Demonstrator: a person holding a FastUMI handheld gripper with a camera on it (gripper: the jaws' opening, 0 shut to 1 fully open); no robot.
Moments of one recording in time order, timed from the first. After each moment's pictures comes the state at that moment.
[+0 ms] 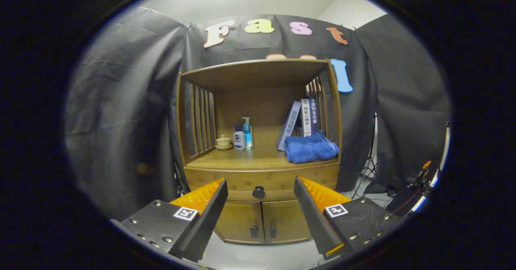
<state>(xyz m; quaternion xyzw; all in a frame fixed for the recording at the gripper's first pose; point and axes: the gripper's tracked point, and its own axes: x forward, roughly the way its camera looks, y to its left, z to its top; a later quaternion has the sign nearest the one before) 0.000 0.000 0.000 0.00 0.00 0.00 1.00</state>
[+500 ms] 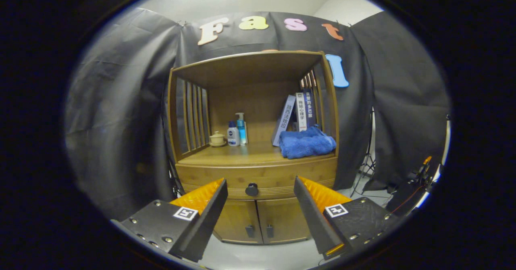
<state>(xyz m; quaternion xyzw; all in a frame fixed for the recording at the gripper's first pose) 0.019 -0.015 -0.025 0.01 0.01 -0.01 1.00</state>
